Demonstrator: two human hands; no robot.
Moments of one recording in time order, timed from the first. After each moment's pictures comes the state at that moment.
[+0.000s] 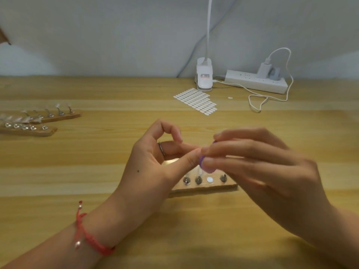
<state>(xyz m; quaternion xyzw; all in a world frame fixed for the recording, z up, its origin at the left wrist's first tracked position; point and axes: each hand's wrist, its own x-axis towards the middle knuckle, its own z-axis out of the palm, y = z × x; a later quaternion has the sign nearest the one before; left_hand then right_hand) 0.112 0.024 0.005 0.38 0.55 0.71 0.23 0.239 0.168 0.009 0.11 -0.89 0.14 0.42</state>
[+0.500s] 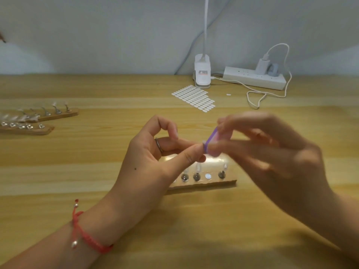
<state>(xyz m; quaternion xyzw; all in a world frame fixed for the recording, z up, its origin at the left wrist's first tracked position) 0.113 0.024 0.005 0.39 0.57 0.69 0.21 0.237 0.172 0.000 0.12 -0.88 0.17 0.42</state>
